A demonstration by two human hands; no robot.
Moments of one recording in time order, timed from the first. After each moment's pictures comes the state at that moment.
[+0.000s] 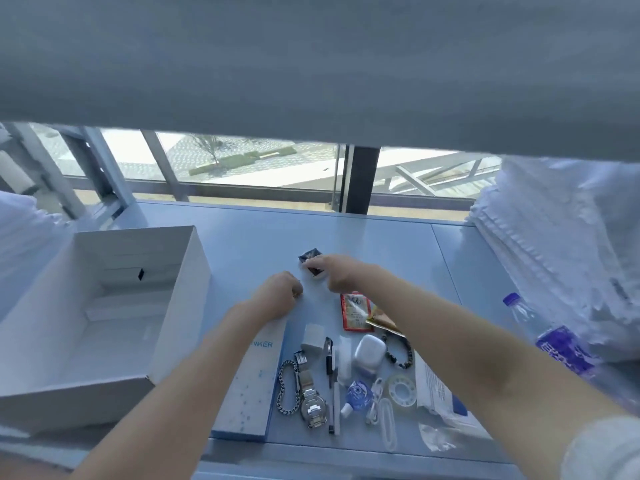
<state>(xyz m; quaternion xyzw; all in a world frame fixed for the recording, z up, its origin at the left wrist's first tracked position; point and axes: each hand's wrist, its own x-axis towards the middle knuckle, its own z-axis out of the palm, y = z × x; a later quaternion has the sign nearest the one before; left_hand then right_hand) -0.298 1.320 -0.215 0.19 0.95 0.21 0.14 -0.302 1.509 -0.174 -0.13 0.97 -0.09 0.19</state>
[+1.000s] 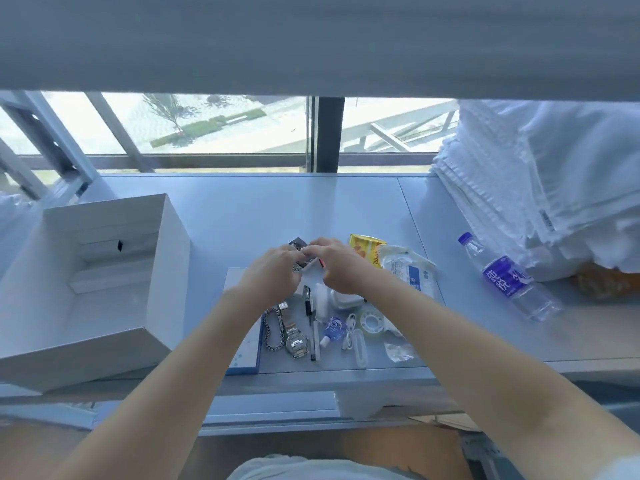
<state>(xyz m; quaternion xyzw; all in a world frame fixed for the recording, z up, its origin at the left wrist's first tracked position) -0.198 1.340 -0.168 0.29 0.93 0.19 0.08 -0.175 1.527 -0.175 -0.10 0.97 -0.19 0.08</state>
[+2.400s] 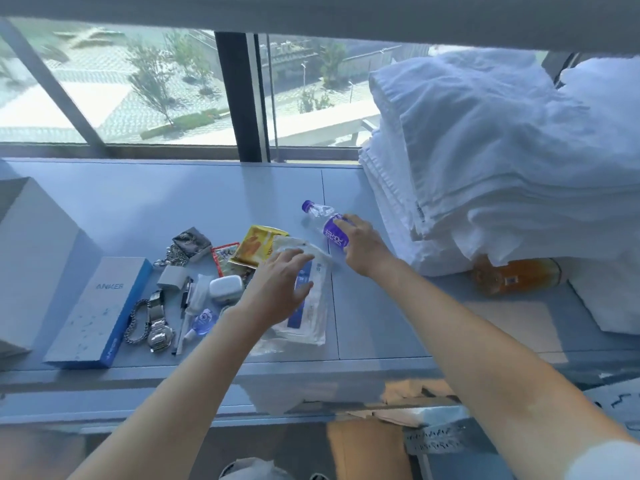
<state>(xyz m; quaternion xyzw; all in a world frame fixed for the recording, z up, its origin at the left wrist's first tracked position) -0.094 1.559 -0.190 0.32 0.92 0.22 0.01 -0.119 1.793 -0.195 0.03 0.99 -0.16 0.00</state>
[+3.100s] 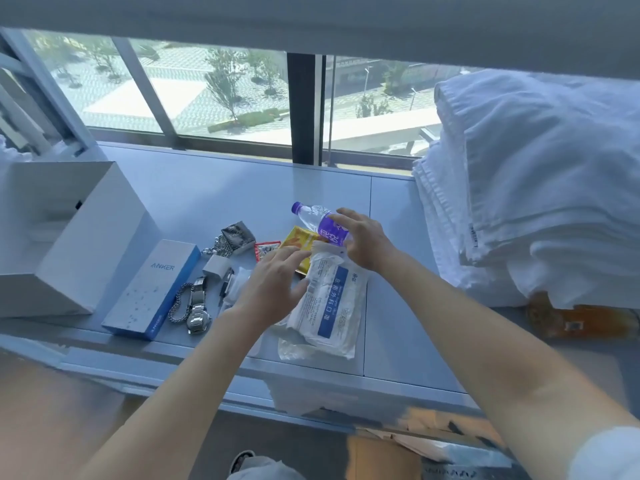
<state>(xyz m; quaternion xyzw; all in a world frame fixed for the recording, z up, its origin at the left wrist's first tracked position) -0.097 1.510 -0.184 0.22 0.95 0.23 -0.04 -0.175 1.746 -0.192 -0.13 0.97 -0.20 -0.02</state>
